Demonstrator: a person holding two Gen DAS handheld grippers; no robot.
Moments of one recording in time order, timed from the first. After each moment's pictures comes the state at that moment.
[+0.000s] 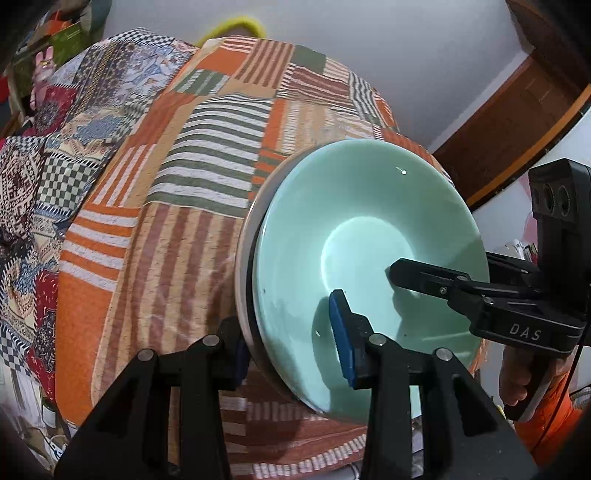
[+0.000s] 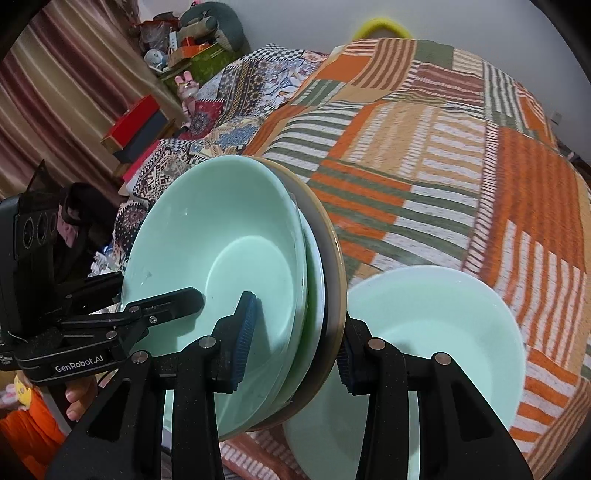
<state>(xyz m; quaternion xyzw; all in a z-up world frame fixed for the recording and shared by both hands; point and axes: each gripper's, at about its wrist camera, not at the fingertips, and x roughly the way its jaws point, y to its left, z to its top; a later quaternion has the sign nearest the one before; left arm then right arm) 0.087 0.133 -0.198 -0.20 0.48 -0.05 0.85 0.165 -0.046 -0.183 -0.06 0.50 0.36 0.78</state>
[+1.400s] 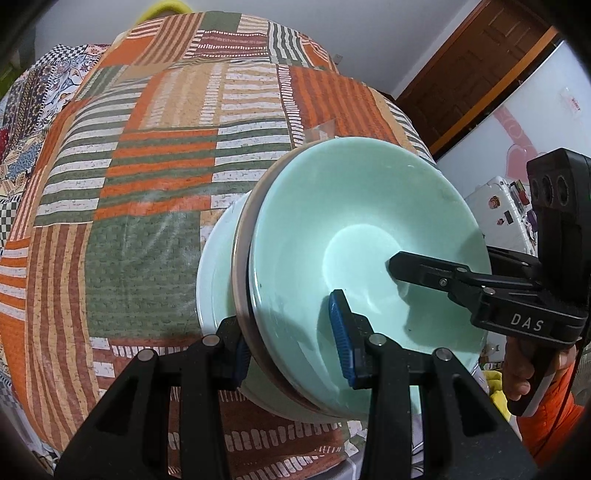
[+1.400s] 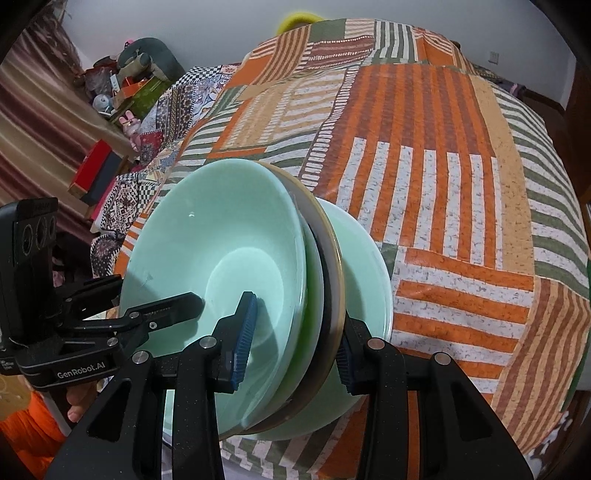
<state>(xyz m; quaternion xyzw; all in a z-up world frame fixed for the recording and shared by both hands) 0.140 0.009 -0.216 -0.13 0.53 -0.13 0.82 0.172 -0.169 -0.201 0.02 0.53 0.29 0.80</state>
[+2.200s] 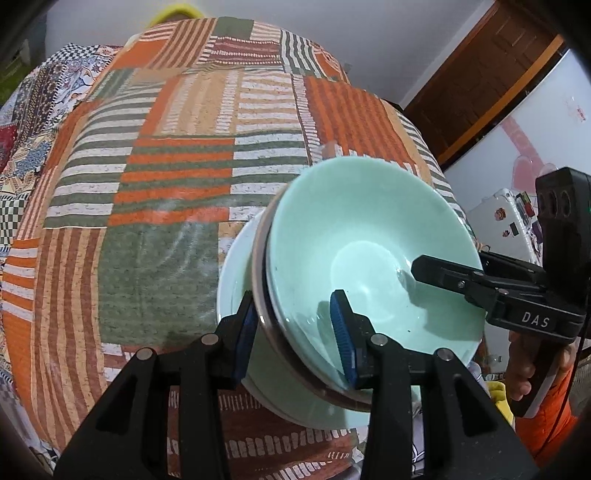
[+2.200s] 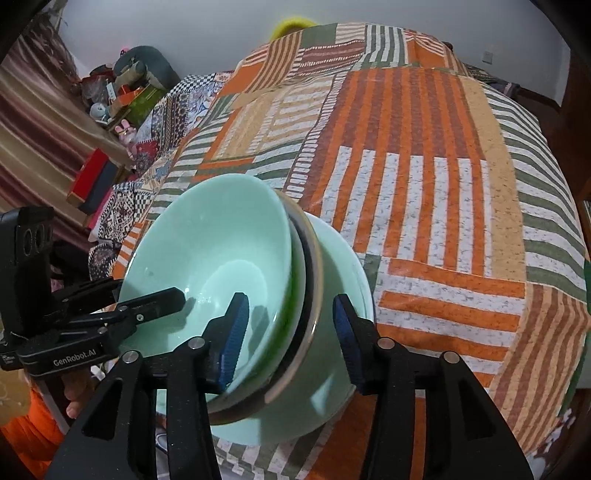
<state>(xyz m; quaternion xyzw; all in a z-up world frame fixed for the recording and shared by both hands) 0.141 0.021 -0.213 -0.13 0.52 -0.11 0.84 0.172 -0.181 -0.199 0.03 0.52 0.28 0.81</state>
